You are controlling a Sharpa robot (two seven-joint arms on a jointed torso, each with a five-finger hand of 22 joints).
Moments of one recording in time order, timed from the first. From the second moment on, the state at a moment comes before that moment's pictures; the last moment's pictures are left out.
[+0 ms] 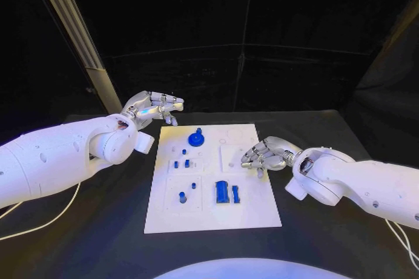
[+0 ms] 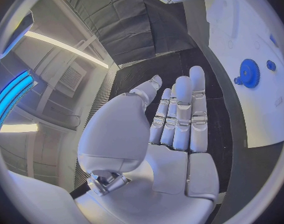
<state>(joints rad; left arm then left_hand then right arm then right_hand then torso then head) 1.26 -0.78 -0.14 1.30 -0.12 -0.17 0.35 1.31 -0.09 0.32 0.01 0.08 0.99 0.18 0.14 0.07 1.00 0.11 0.39 0.07 1.14 0.03 0.96 0.41 0.18 1.15 0.13 0.51 0.65 1.03 -0.93 -0.02 1.63 -0.84 -0.28 -0.05 1.49 0.11 -0.20 0.16 0.17 0.92 0.17 0.14 0.35 0.99 0.10 0.37 0.57 1.18 0.02 0.60 0.61 0.17 1.00 0.12 0.70 0.48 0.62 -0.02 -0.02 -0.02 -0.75</state>
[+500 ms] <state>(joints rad) 1.23 -0.67 -0.14 1.13 0.03 -0.16 0.40 1.32 -0.07 0.22 0.04 0.08 0.96 0.16 0.09 0.07 1.00 0.18 0.17 0.06 0.93 0.15 0.30 0.13 0.18 0.78 0.27 0.10 0.33 1.05 -0.66 0.05 1.16 -0.29 -0.26 0.37 1.39 0.13 -0.23 0.04 0.06 0.87 0.21 0.07 0.14 0.99 0.18 0.09 0.11 1.06 0.14 0.07 0.14 0.17 0.95 0.25 0.18 0.12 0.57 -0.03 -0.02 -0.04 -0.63</state>
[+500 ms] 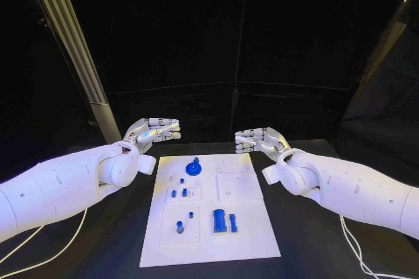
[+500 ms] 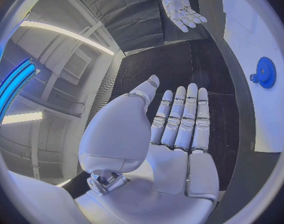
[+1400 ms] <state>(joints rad) 1.09 -0.74 -0.04 1.44 0.04 -0.46 0.44 0.54 0.00 0.05 0.00 0.01 0.39 0.01 0.01 0.00 0.40 0.04 0.01 0.00 0.38 0.02 0.08 0.00 0.11 0.32 0.11 0.01 0.12 1.05 -0.75 0.01 1.47 -0.12 -0.53 0.45 0.56 0.01 -0.10 0.00 0.01 0.36 0.07 0.01 0.01 0.41 0.04 0.01 0.00 0.44 0.02 0.01 0.00 0.10 0.39 0.11 0.01 0.00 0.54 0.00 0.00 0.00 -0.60</state>
